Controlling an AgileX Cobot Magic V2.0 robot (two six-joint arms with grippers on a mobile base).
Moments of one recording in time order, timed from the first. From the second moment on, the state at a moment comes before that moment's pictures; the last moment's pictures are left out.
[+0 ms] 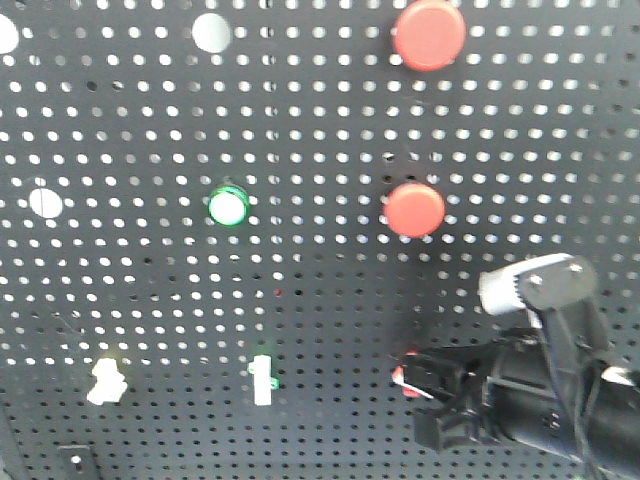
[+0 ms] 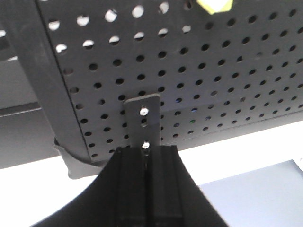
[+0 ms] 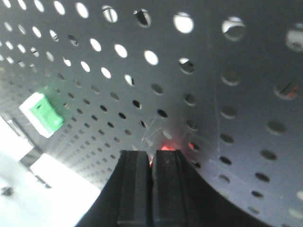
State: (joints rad) left arm -0.27 0.79 -0.31 -0.88 -0.02 0.89; right arm 0.41 1.22 -0.86 1.00 0.33 -0.90
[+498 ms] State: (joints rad) left arm -0.27 0.79 -0.31 -0.89 -0.02 0.89; right arm 0.41 1.23 -0.88 1.08 0.34 -1.00
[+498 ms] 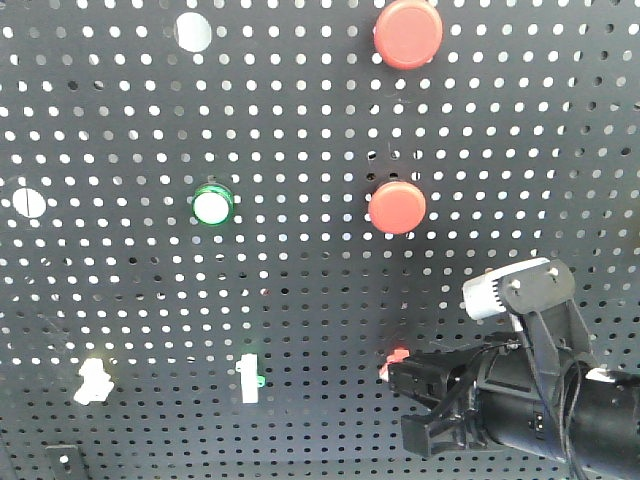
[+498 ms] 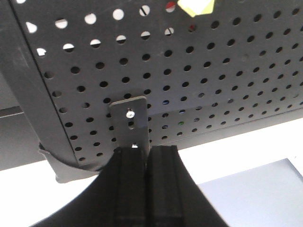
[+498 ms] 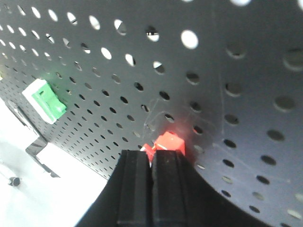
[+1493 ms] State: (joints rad) left arm -0.27 0.79 -0.31 -0.89 -0.02 0.89; right arm 0.43 1.40 -0.93 1.12 0.49 -0.93
